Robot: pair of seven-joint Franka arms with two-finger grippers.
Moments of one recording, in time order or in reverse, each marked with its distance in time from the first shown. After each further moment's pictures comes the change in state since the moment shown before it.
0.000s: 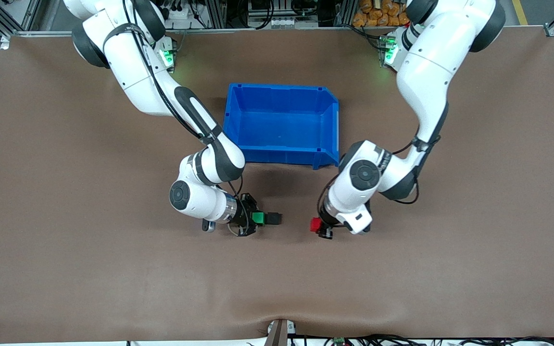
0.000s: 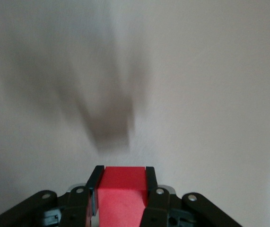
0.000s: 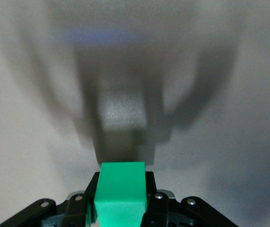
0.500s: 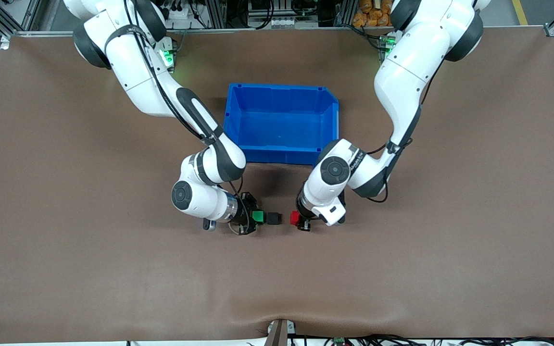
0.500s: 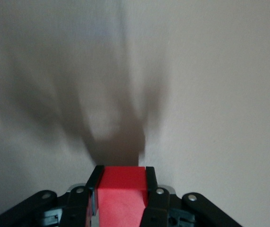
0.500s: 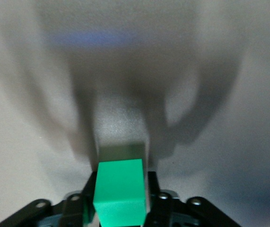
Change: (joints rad) left arm -0.088 0.077 0.009 0.052 0.000 0.033 -0.114; right arm 0.008 0.008 0.000 -0.009 0.000 0.000 0.001
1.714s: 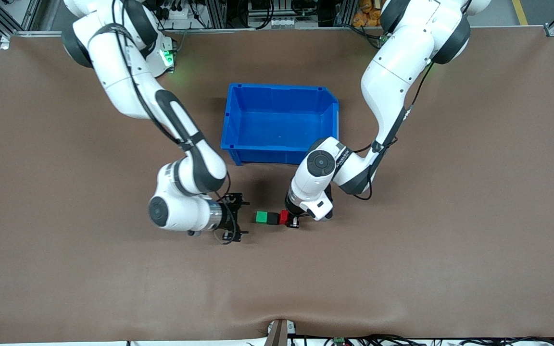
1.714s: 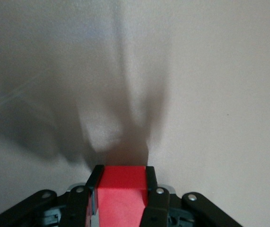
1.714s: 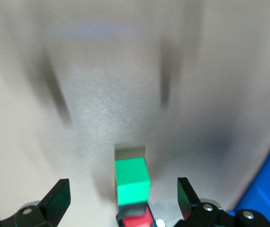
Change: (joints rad) left arm -0.069 0.045 0.035 0.033 0.000 0.077 -0.072; right arm -0.105 -0.026 -0.020 0.128 0.000 -0.316 0.027
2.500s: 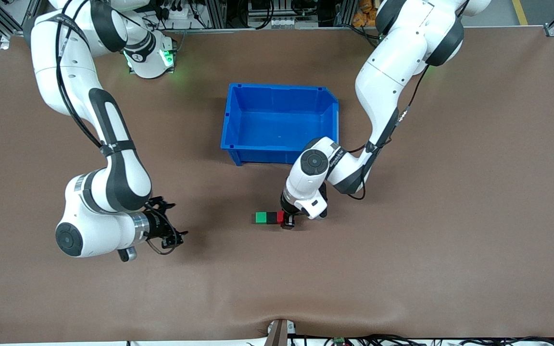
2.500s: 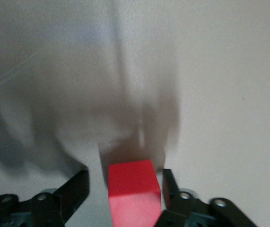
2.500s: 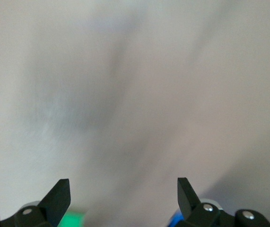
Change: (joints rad) left arm -0.036 0.022 0.017 0.028 0.000 -0.016 -0.001; right arm -0.198 -0.052 -0.004 0.148 -0.392 -0.423 -0.639
